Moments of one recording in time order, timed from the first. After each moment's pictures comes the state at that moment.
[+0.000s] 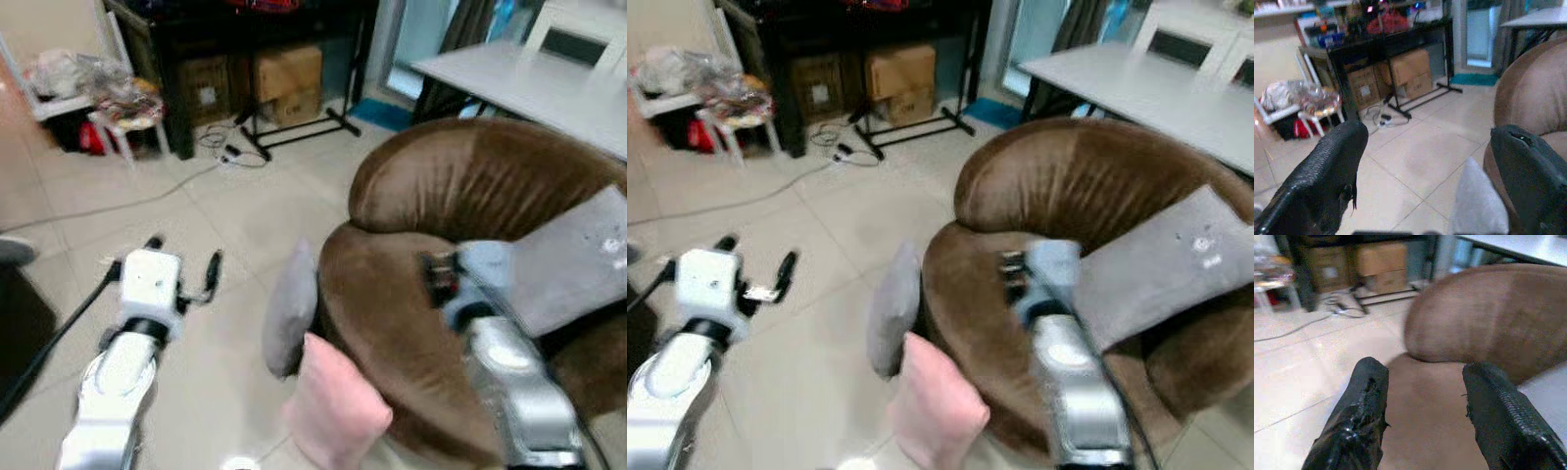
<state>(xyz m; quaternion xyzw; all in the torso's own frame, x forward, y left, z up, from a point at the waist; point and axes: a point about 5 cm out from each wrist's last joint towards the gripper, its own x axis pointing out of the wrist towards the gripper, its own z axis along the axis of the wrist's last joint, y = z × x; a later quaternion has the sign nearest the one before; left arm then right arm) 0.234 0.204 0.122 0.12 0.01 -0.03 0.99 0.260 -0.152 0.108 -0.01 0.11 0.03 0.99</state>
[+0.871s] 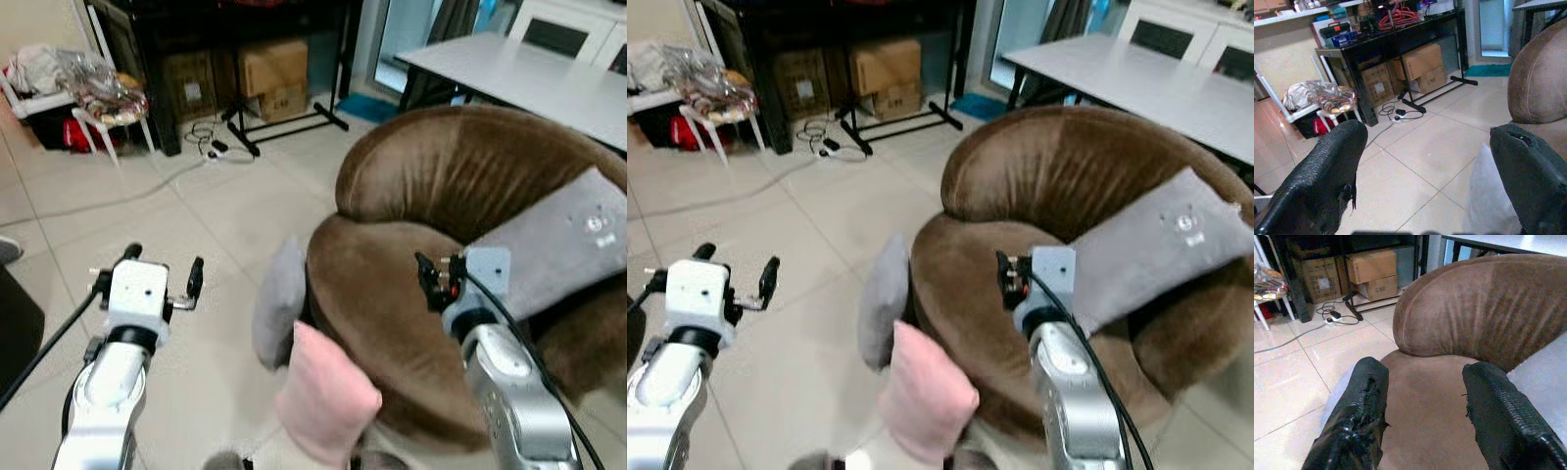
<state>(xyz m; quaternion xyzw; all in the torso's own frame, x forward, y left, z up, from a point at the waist) 0.230 0.213 0.115 0.15 0.01 0.01 0.99 0.254 -0.160 0.103 0.02 0.10 0.01 0.99</state>
